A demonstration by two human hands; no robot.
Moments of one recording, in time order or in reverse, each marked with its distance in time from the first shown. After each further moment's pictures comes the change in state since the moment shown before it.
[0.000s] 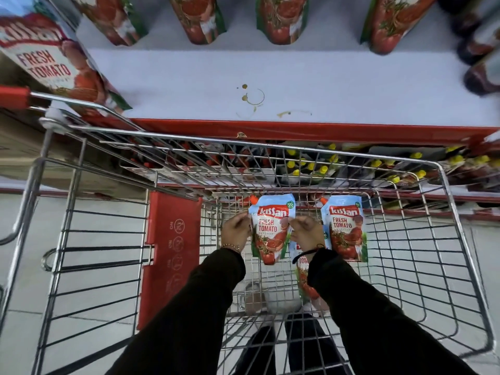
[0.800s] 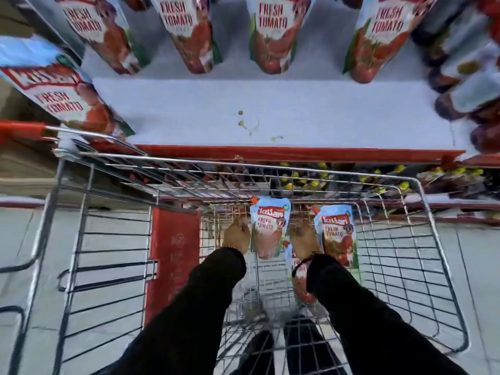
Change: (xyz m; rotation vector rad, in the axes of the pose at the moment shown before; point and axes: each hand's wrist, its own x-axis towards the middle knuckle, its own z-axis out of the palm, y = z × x) left_hand -0.010 0.043 0.000 0.788 -0.078 0.070; right_hand -0.010 -0.029 -0.009 -0.424 -0.093 0.011
